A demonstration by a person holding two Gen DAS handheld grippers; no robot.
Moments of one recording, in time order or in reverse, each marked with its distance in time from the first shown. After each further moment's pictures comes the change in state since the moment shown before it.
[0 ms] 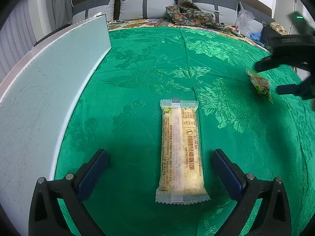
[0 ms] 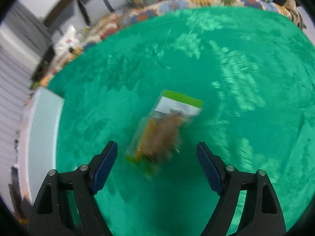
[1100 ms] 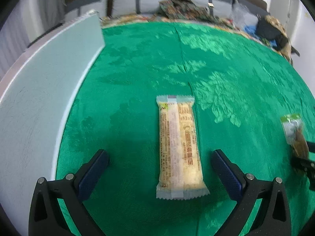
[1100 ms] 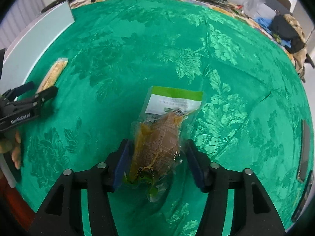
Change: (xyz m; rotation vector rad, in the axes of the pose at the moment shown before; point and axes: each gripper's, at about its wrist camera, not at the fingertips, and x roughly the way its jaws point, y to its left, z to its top) left arm 0.004 0.000 0.008 0.053 0.078 -0.037; right arm -0.035 -0.029 -0.136 -0.423 0.025 -0.174
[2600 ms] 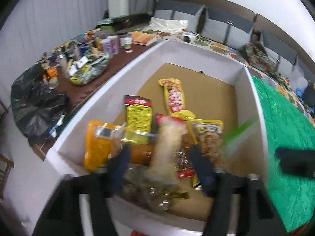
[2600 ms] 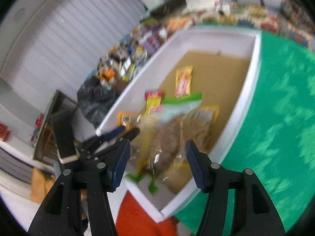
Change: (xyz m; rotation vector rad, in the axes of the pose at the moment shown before) left arm -0.188 0.272 -0.087 -0.442 -0.135 0.250; right arm -0.112 0.338 0.078 -0.228 0.000 0.742
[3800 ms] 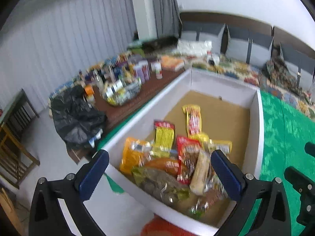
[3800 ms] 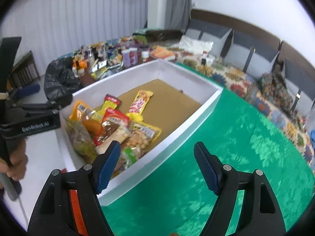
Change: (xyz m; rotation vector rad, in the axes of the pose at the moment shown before) left arm -0.084 -0.028 0.011 -0.024 -0.117 0.233; right arm -0.054 0.014 -0.027 -0.403 -0.198 -0.437
